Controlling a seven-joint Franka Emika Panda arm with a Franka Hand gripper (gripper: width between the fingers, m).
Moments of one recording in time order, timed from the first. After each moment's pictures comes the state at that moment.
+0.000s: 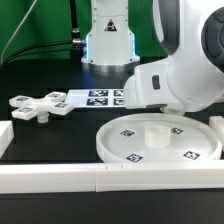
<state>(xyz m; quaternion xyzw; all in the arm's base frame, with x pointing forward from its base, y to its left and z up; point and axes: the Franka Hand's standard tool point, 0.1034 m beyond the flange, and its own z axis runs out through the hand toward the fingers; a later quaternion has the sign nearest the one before) 0.456 0.092 0.019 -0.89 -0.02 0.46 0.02</state>
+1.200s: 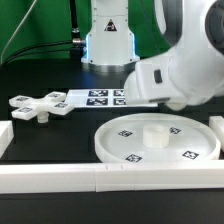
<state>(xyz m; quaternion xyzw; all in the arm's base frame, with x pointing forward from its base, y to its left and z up) 0.458 0.091 0.049 -0.89 -0.04 0.46 0.03</state>
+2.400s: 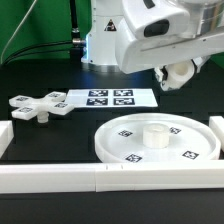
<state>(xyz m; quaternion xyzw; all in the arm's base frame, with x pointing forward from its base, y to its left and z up) 0.527 0.075 0.102 -0.97 -0.09 0.21 0.05</state>
